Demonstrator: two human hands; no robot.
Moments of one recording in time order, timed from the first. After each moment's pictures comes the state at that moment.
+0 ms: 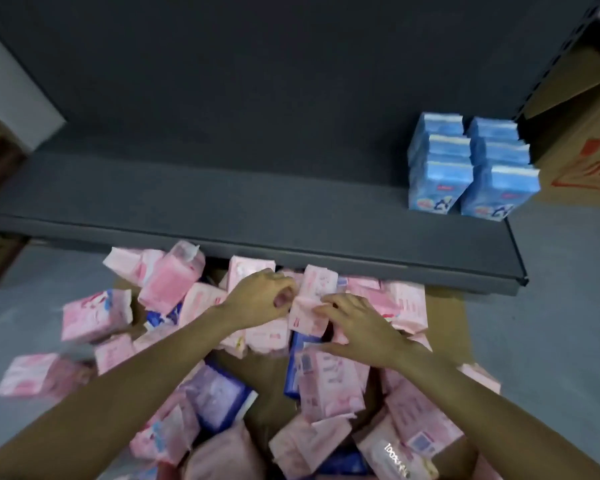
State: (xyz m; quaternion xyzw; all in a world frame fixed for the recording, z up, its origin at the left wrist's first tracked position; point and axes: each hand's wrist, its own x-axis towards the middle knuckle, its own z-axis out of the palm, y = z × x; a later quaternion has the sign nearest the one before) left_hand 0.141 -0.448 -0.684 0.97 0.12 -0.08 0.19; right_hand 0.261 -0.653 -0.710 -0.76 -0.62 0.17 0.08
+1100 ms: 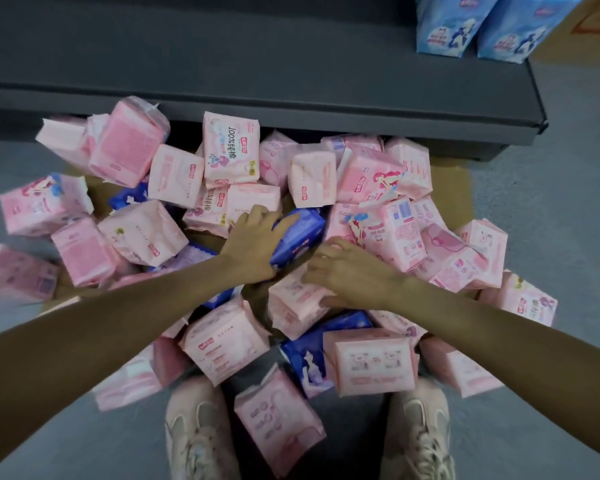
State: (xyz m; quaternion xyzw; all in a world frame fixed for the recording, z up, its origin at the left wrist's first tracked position) left_hand 0.055 -0.518 -0.794 0.98 0.07 -0.16 0.01; right_hand 0.151 -0.702 -0.782 -0.65 -0.76 0.01 -0.01
